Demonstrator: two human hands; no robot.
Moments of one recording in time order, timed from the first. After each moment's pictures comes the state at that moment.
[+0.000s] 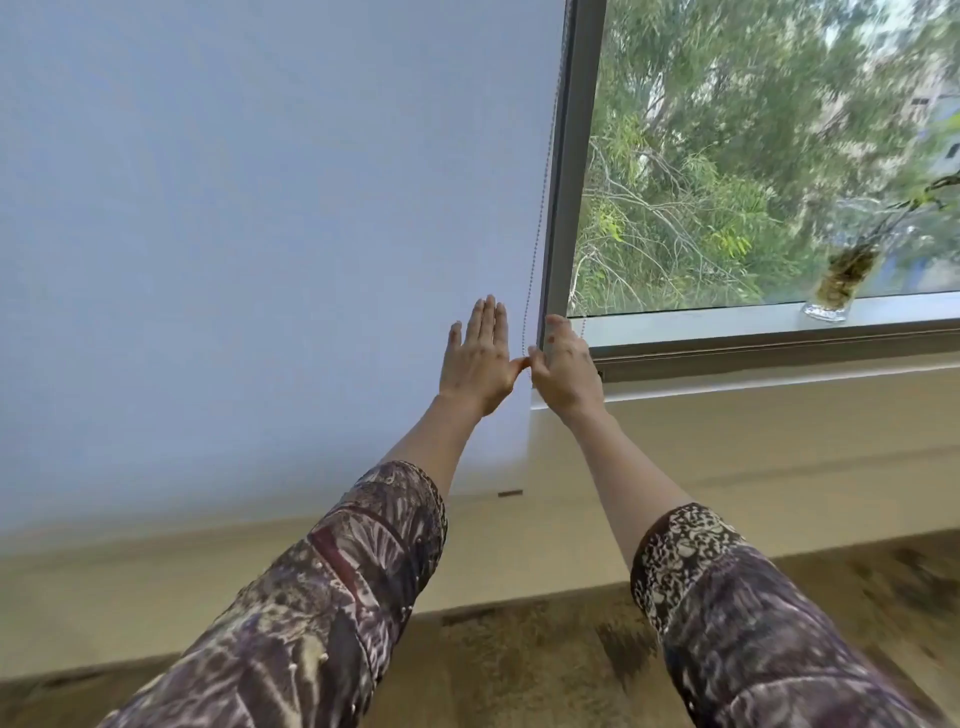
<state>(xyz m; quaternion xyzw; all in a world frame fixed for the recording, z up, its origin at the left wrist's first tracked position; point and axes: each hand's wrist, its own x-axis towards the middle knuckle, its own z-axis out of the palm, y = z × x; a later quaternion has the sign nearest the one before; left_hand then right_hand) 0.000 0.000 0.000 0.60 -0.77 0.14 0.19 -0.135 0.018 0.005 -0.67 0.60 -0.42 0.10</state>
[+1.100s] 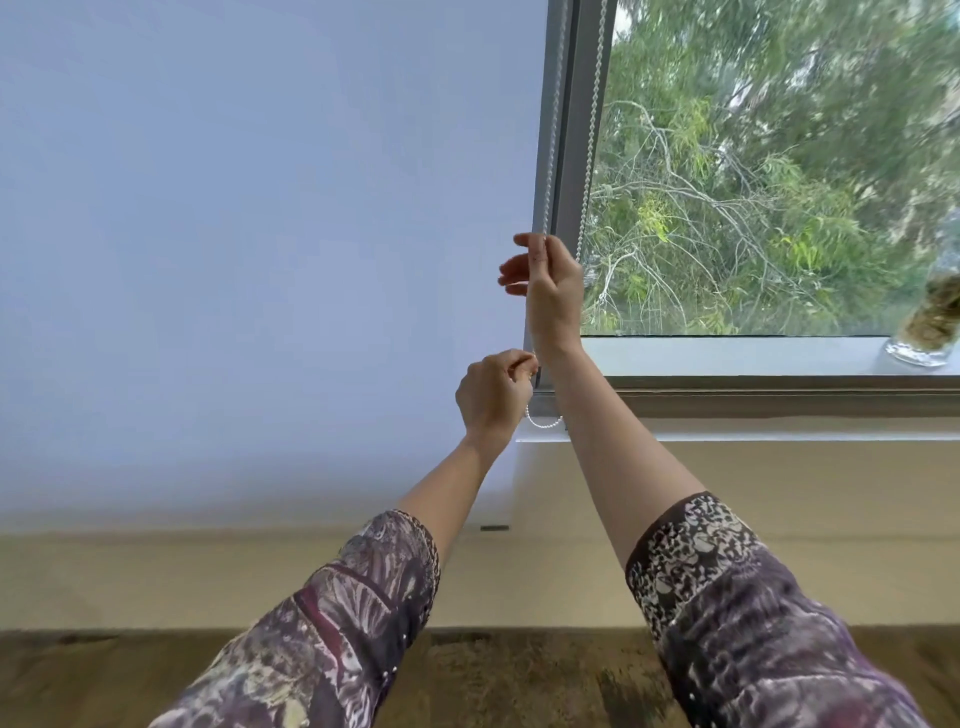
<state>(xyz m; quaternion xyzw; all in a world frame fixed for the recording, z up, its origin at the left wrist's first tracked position) -0.092 -0.069 -0.020 0.67 -0.55 -0.06 0.50 -0.147 -0.100 0.076 -0.56 0.32 -0.67 0.36</state>
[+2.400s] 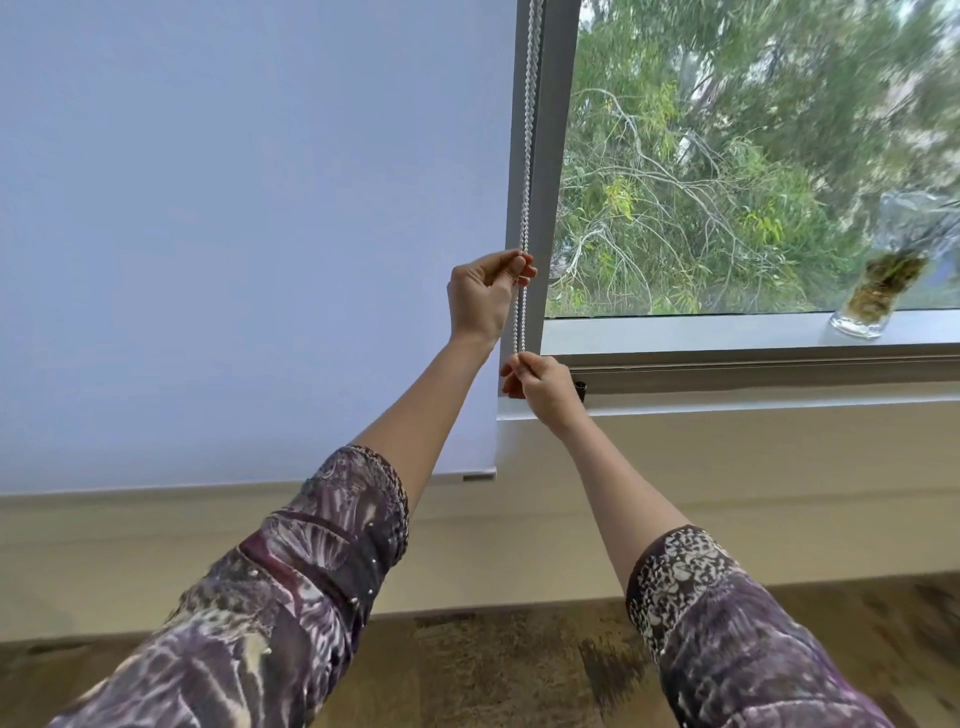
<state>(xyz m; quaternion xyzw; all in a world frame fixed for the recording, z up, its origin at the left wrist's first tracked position) -0.095 -0.075 0.059 0.39 -0.52 -0.30 0.70 -0.196 -0.072 -0.040 -0.66 0.49 -0.44 0.36</state>
